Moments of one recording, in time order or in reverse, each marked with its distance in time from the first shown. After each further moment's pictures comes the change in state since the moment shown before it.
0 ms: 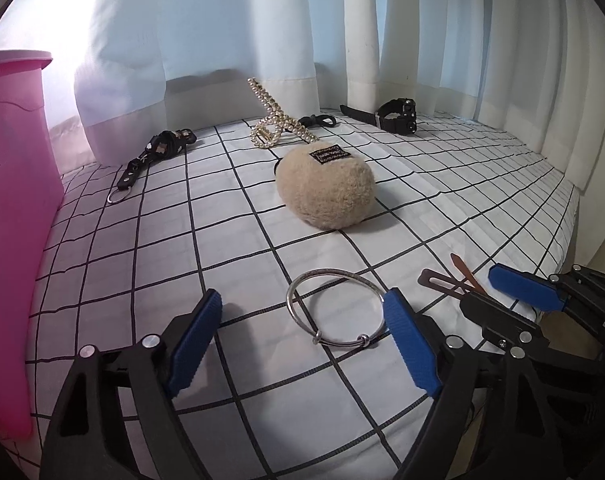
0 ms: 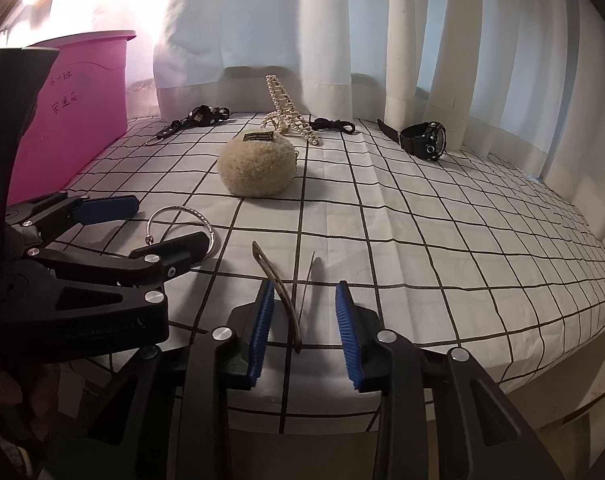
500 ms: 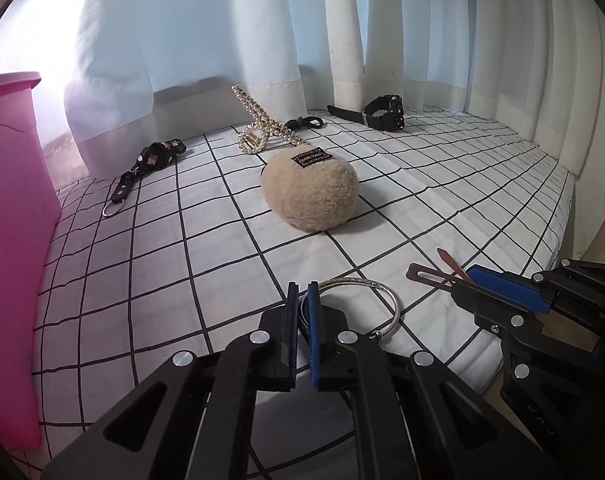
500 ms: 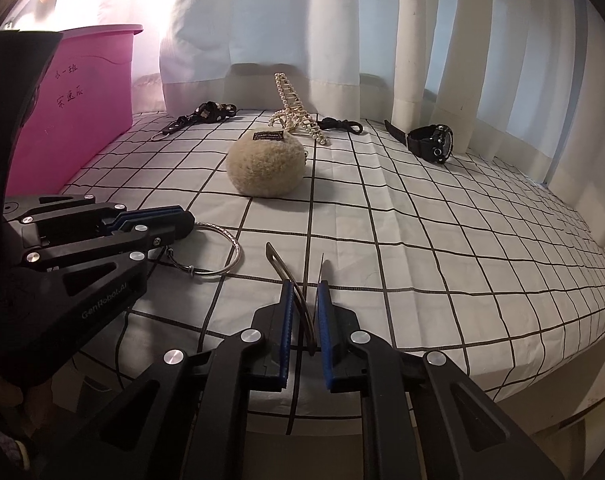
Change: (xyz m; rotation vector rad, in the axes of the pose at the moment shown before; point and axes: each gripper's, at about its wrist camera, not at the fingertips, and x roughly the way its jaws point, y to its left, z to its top) left arm -0.003 -0.005 0.001 0.037 -0.001 0.013; right arm 0.001 0.003 0.004 -0.010 0.011 0.001
